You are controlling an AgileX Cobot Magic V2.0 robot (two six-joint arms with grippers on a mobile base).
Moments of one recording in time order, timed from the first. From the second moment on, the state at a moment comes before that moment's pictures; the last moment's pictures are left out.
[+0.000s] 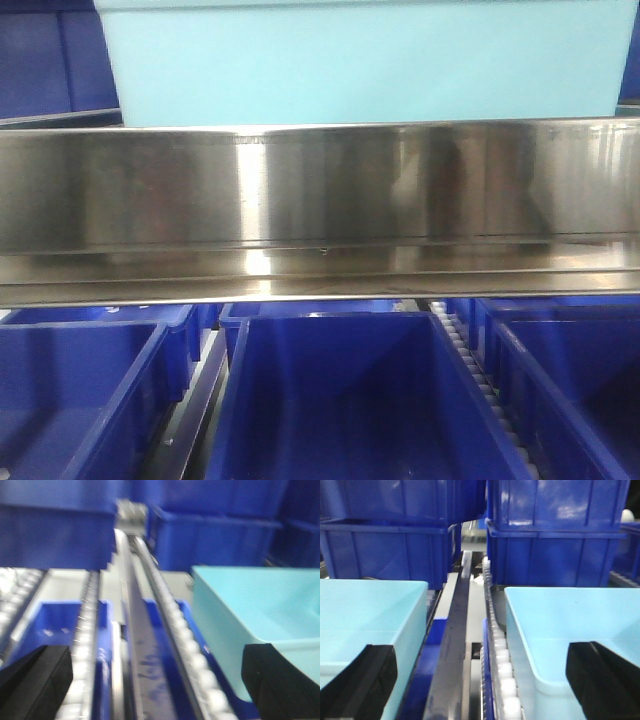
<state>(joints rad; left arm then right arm) -0.25 0.53 -0.73 -0.12 0.51 0.03 0.06 0.54 -0.69 0.08 0.38 -0.06</state>
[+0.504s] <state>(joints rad) -0.44 1.21 -1.47 -0.12 0.97 0.07 0.24 1.13 -1.34 0.08 0.90 -0.06</state>
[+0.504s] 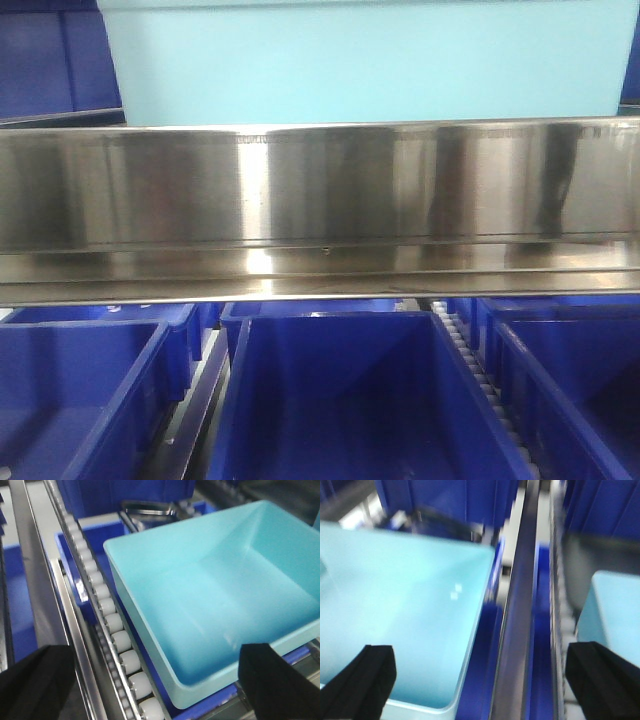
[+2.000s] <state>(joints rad) -0.45 1.88 -1.88 -0.07 1.16 -0.09 0.24 1.82 -1.77 0.11 1.15 0.00</state>
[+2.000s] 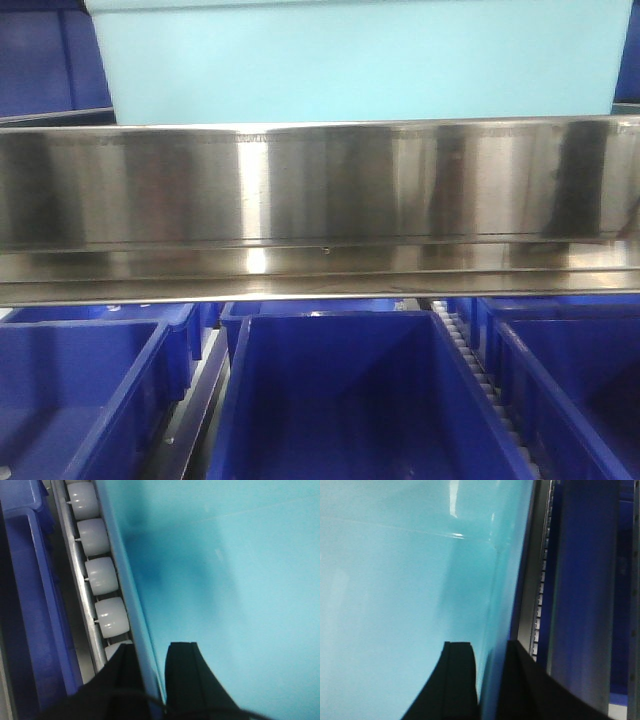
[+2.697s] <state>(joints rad) -0.45 1.59 -1.88 -0.07 1.10 -0.11 0.25 1.57 -1.87 0.12 1.13 0.00</state>
